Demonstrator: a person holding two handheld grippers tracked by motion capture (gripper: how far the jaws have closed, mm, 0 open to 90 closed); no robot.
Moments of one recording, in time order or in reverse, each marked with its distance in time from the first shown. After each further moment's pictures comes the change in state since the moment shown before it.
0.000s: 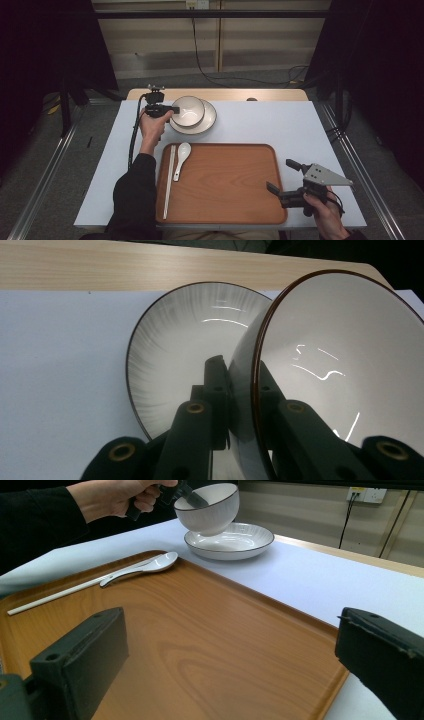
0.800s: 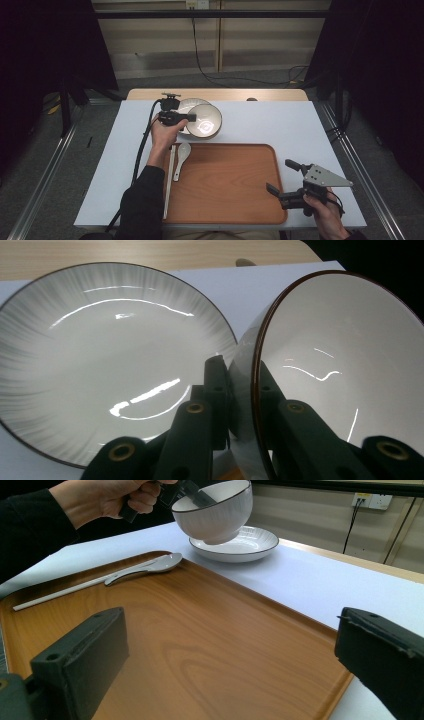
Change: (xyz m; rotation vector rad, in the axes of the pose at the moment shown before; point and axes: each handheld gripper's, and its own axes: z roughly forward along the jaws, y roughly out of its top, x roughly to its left) left arm -0.059 -0.018 -0.007 0.024 -0.141 0.092; right arm 0.001 -0.001 -0.001 -0.007 0.020 -0.021
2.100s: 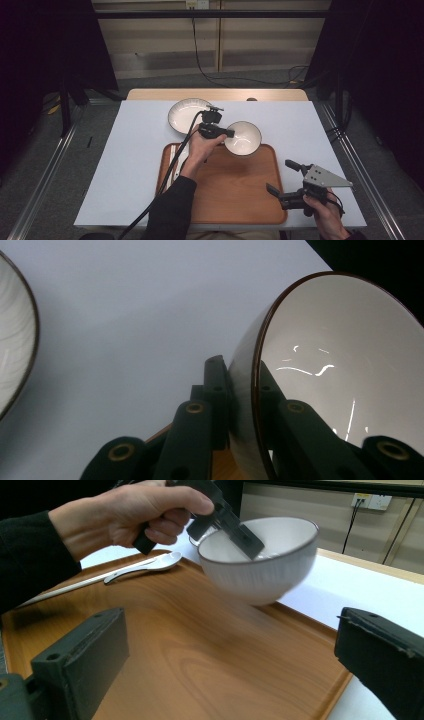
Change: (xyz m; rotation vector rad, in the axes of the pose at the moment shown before) left arm -0.094 -0.019 0.068 0.114 -0.130 0.064; right arm 0.001 0.000 0.000 0.004 -0.006 -0.007
